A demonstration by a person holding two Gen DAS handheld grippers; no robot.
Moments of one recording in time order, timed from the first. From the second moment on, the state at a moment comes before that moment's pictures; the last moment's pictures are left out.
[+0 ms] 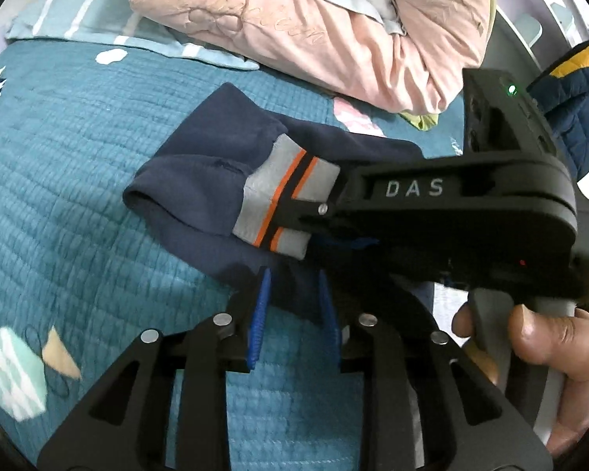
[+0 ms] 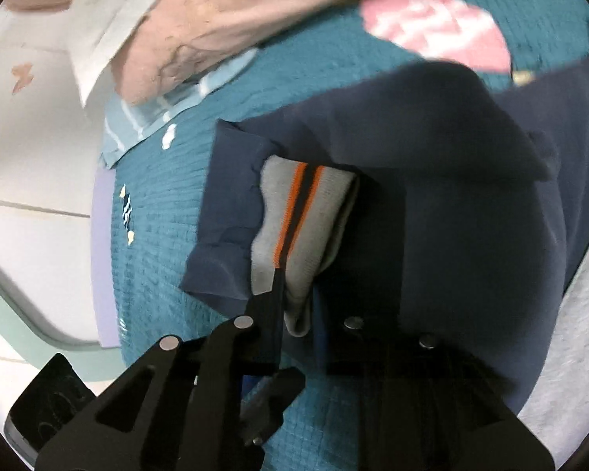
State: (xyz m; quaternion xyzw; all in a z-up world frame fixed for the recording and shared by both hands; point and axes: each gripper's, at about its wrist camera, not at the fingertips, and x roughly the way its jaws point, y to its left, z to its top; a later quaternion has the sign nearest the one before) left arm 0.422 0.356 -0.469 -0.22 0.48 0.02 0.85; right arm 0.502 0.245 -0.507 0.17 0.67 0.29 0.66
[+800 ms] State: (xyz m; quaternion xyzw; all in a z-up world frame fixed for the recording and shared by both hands) left arm 0.384 0.186 -0.439 -0.22 0.47 -0.08 0.85; right arm 0.507 0.131 -0.293 0.14 0.54 0.41 0.72
